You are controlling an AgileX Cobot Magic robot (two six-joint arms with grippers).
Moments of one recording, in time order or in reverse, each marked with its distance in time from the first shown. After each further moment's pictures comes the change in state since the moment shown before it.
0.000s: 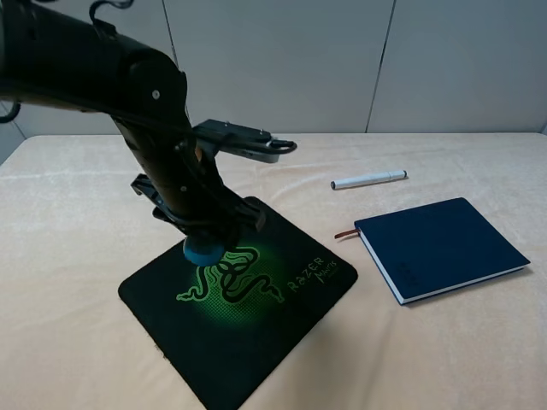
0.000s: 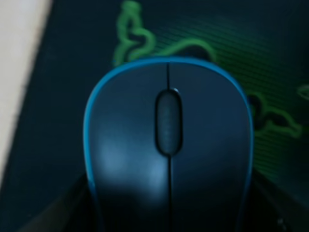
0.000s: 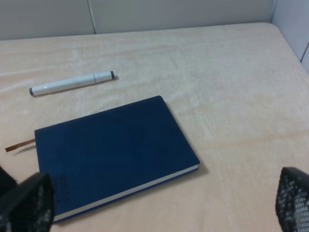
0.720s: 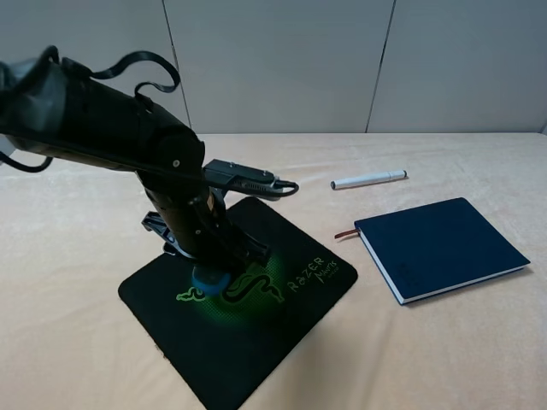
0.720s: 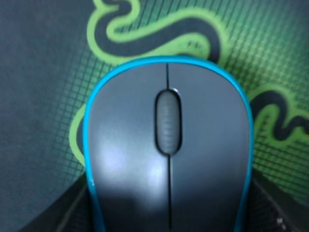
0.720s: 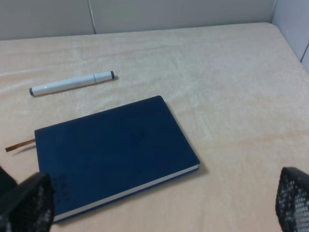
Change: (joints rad) left arm -0.036 0.104 0.092 0.051 -0.156 -0.132; right arm 0.000 0.000 0.000 0.000 0.000 0.000
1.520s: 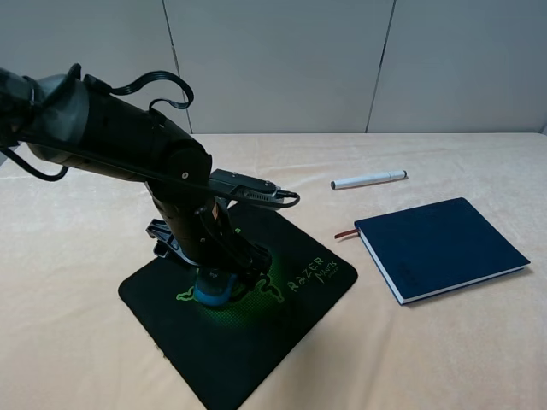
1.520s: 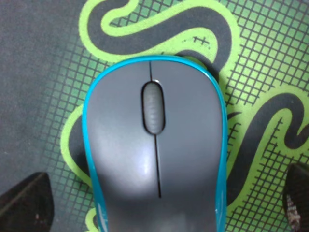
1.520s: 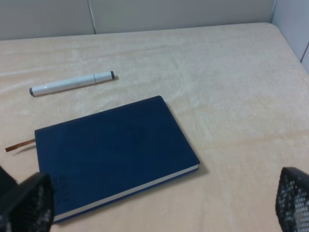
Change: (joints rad) left arm 0.000 0.029 0.000 0.001 -0.025 -0.003; right arm 0.000 0.000 0.000 0.000 0.000 0.000
